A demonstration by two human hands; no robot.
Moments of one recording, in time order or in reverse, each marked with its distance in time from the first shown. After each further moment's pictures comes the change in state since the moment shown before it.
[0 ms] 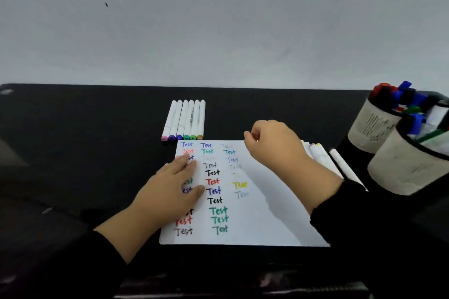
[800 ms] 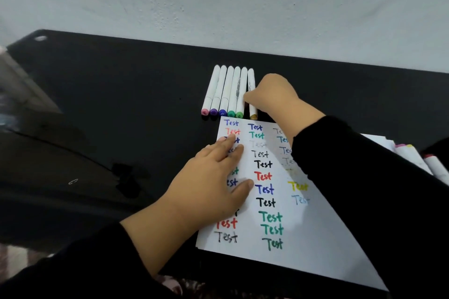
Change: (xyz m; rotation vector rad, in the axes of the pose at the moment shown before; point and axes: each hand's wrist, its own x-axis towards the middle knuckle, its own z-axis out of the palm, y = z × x) left_hand 0.008 -0.015 0.013 -0.083 0.117 0.082; right_hand 0.123 -0.075 0.078 0.124 -0.275 0.096
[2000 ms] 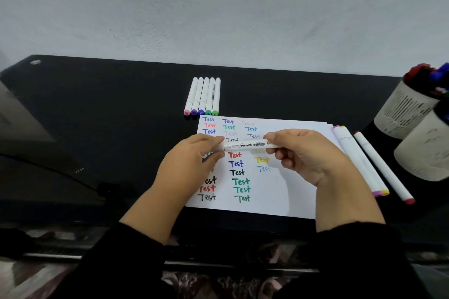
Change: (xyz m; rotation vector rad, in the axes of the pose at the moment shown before) left_hand -0.029 0.022 -0.010 -0.158 0.256 -0.042; right_hand -0.178 0.088 -0.030 1.072 -0.116 0.172
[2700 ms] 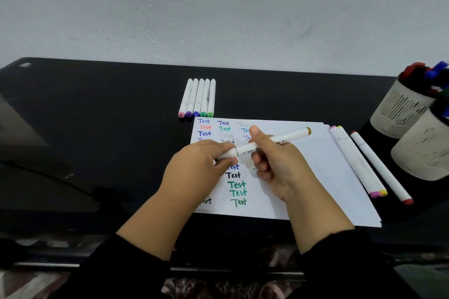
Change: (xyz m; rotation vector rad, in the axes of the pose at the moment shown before) left_hand -0.001 0.021 0.005 -0.045 -0.021 -0.011; right_hand 0.001 0.020 0.036 0.244 0.075 -0.009
